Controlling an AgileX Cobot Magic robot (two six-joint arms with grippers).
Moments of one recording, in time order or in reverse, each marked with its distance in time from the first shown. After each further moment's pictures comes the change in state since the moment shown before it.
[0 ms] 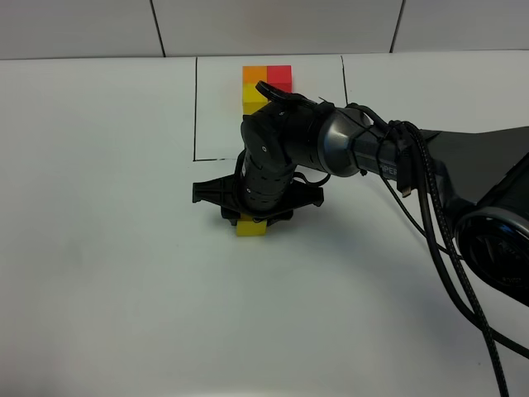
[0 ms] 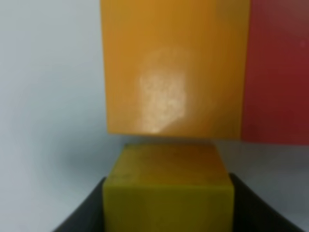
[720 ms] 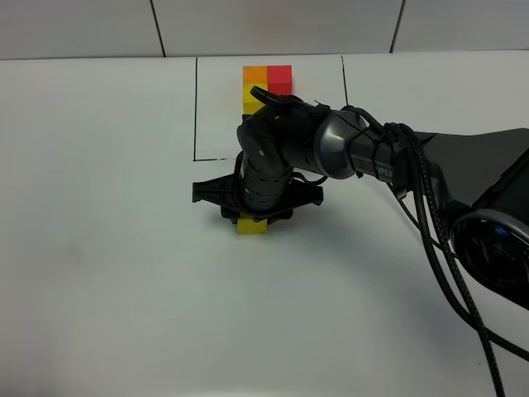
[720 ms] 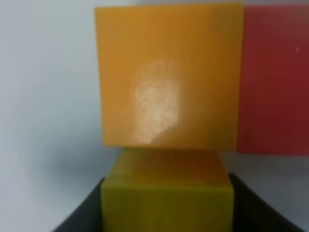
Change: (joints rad) left arm 0.000 0.000 0.000 0.000 0.000 0.000; right arm 0.004 0.011 -0.007 -0.056 0.000 0.049
